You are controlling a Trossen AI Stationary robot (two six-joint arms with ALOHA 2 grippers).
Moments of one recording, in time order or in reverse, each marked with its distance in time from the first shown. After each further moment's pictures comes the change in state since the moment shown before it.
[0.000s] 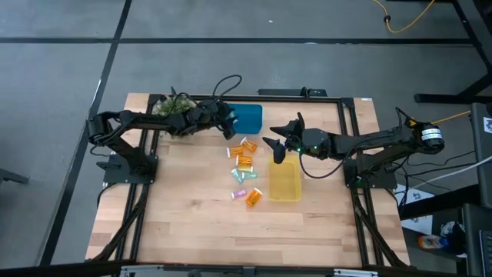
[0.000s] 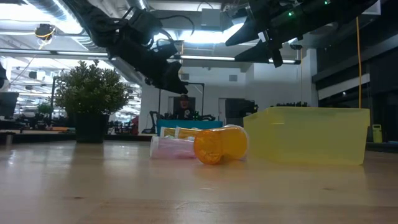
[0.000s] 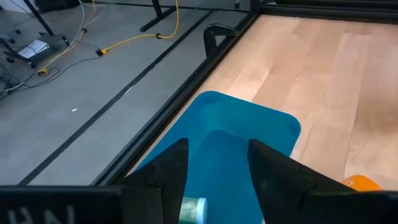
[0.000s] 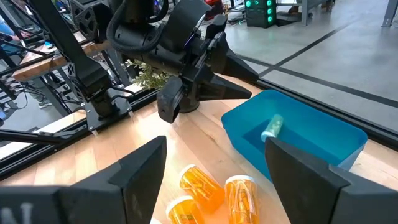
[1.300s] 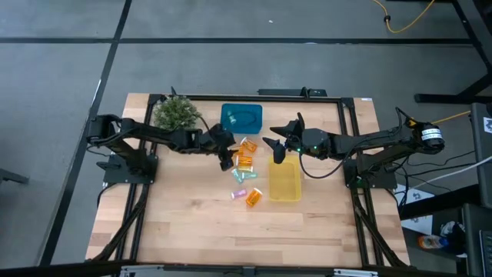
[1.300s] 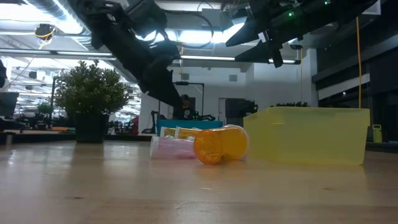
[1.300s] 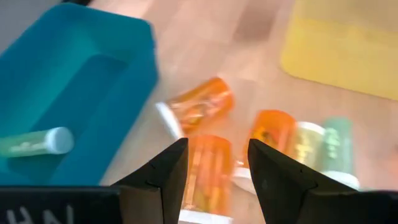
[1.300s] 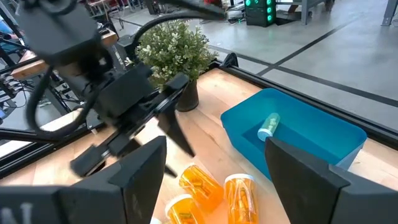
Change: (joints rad) left arm -0.305 0.001 0.000 -0.276 0.000 -0.194; right arm 0.000 0.000 0.000 -0.006 0.000 0.001
